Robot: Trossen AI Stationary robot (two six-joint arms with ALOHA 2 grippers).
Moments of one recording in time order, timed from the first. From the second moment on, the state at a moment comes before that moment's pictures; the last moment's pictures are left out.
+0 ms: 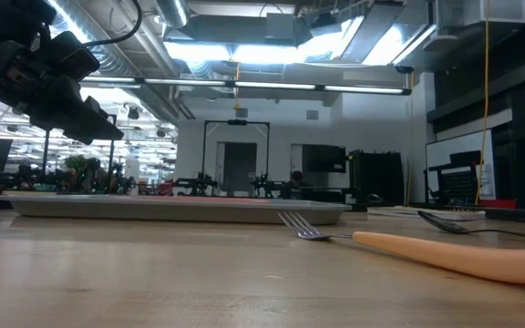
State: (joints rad) left arm -0.13 0.53 0.07 0.12 -0.15 -0.20; right arm 0.93 1.66 1.13 -1.09 -0.08 0.99
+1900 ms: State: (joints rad) left arm -0.12 0.53 0.07 0.12 -0.49 -0.28; right arm -0.41 1.79 1.43 -0.53 0.08 0.31
